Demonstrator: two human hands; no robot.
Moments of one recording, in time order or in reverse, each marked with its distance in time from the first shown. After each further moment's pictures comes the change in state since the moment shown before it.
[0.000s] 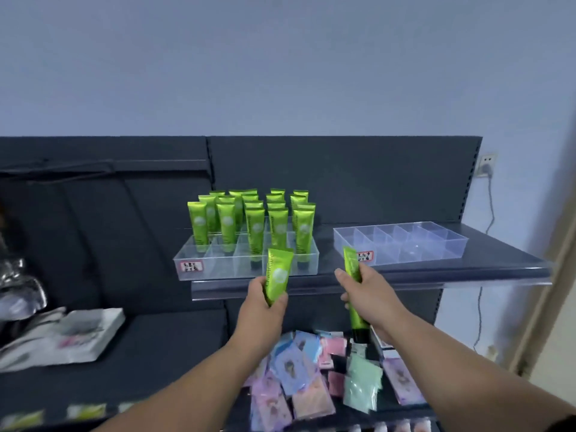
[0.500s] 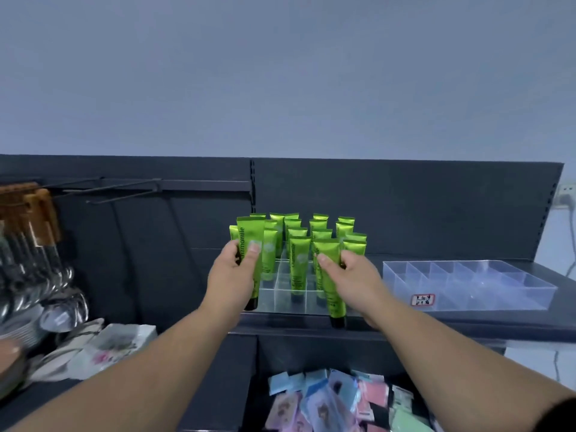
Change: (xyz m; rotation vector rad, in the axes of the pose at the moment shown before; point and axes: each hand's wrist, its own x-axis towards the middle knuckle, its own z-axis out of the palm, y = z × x) left_hand 0.087 0.026 -0.112 -0.115 0.273 0.073; right_hand 0.062 -0.082 0.081 -0.234 -0.098 -0.255
